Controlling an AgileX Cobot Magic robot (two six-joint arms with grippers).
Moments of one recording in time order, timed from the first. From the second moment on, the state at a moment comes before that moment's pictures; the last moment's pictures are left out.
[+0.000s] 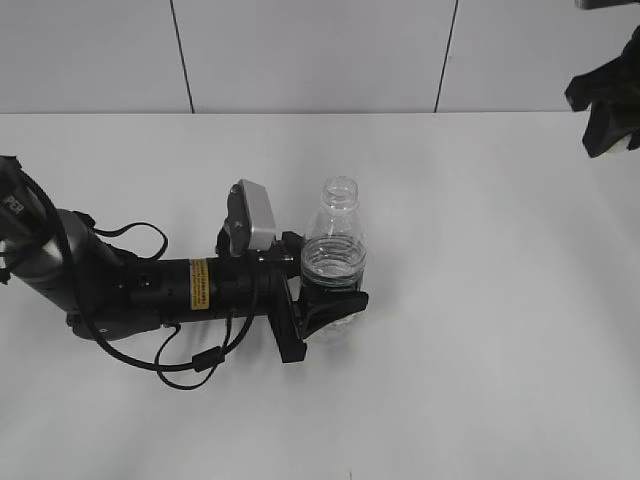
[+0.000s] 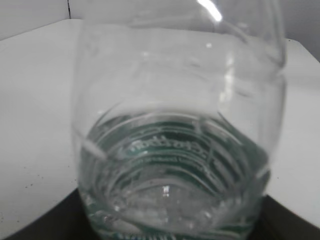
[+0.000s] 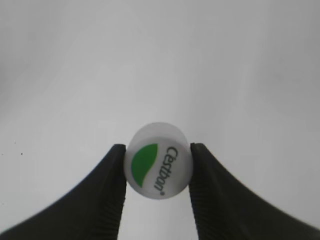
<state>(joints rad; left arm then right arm) -0.43 2.32 -0.94 1.00 -1.21 -0.29 0.15 1.71 -1.42 -0.04 1.04 -0.15</state>
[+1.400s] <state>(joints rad) -0.43 2.32 -0.94 0.99 -1.21 -0.29 0.15 2.10 -1.34 0.11 0.73 -0.23</state>
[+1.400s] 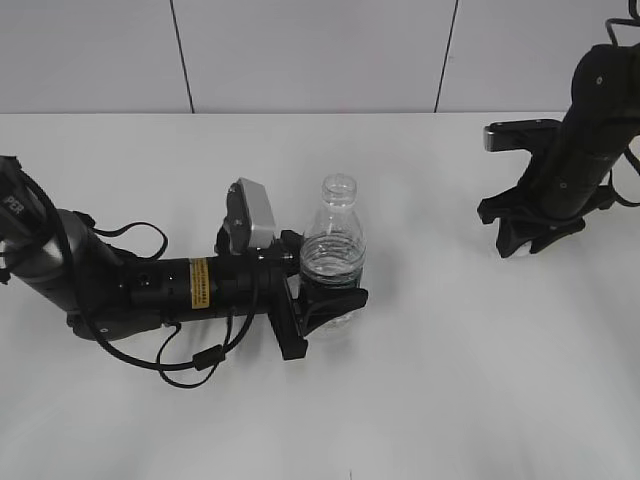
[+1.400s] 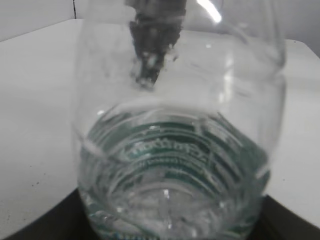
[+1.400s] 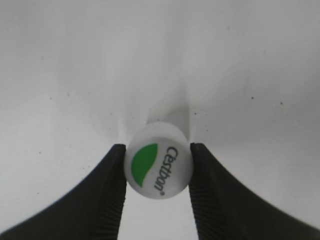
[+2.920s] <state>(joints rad) -0.43 2.32 -0.94 0.96 -1.21 -0.29 0.15 2.10 -1.34 0.04 0.76 -0.23</state>
